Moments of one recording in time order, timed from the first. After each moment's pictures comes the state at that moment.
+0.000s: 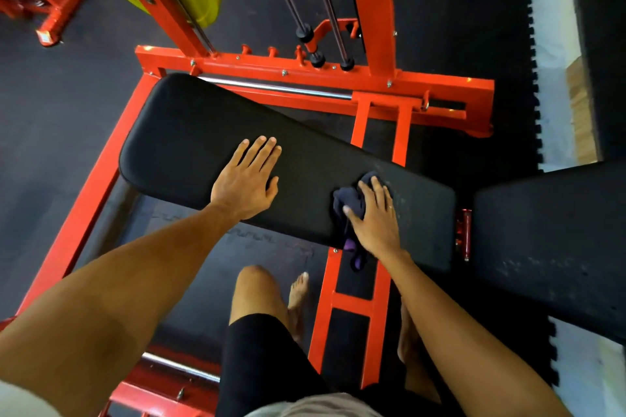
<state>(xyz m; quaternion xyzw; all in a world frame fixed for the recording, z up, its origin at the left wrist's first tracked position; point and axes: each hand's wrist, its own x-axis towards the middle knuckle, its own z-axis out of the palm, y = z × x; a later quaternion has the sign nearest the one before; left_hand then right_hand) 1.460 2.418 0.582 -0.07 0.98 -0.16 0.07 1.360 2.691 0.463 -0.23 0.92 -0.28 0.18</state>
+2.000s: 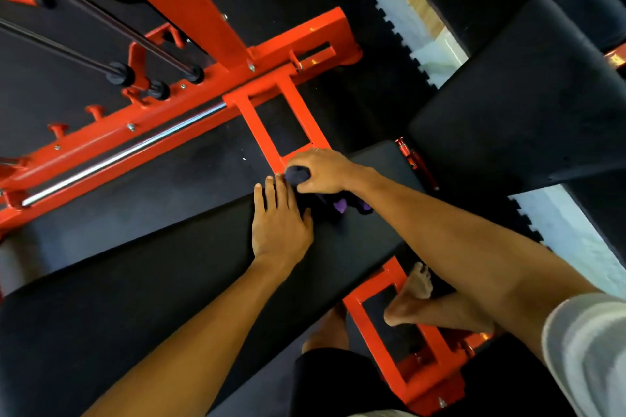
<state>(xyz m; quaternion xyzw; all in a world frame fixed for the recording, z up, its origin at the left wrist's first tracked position) 1.315 2.477 0.510 0.11 0.98 -0.07 0.16 1.206 2.629 0.494 -0.20 0.90 -0.24 0.29</state>
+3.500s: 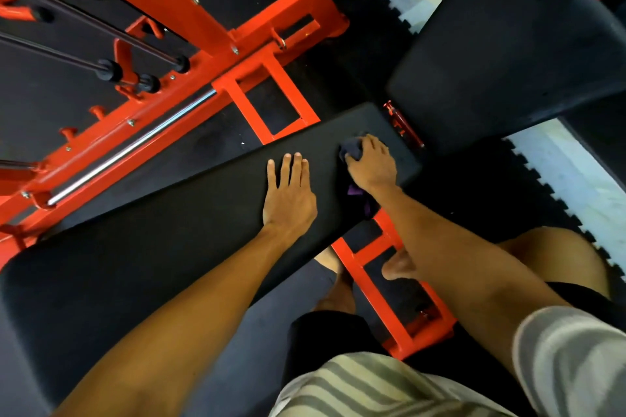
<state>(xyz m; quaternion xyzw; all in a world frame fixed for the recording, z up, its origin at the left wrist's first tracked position) 1.350 2.522 0.500 0.22 0.95 -0.13 0.17 1.326 2.724 0.437 0.21 0.92 -0.29 0.16</state>
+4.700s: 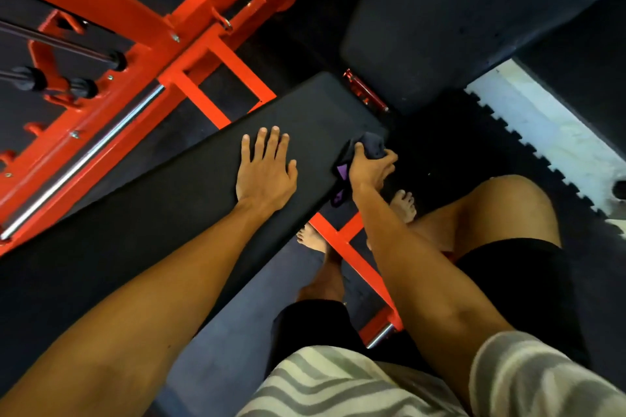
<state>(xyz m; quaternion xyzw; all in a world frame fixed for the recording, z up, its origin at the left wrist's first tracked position) 1.332 2.545 0.473 0.26 0.95 -0.07 0.17 1.391 2.728 0.427 0.65 0.56 -0.51 0.00</state>
